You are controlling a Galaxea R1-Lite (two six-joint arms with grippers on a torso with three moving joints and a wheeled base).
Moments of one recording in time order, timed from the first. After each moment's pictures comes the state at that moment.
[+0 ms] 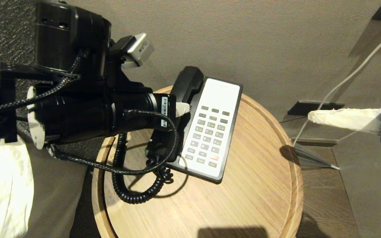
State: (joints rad) left arm -0.76 1.53 -1.25 0.04 0.10 -0.21; right arm 0.66 1.16 -1.05 0.16 0.10 0.24
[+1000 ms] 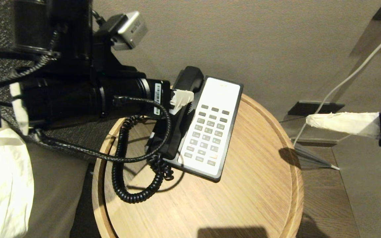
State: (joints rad) left arm -0.74 1.51 -1.31 0.05 0.10 -0.11; right arm 0.66 1.16 -1.04 0.17 0.10 0.24
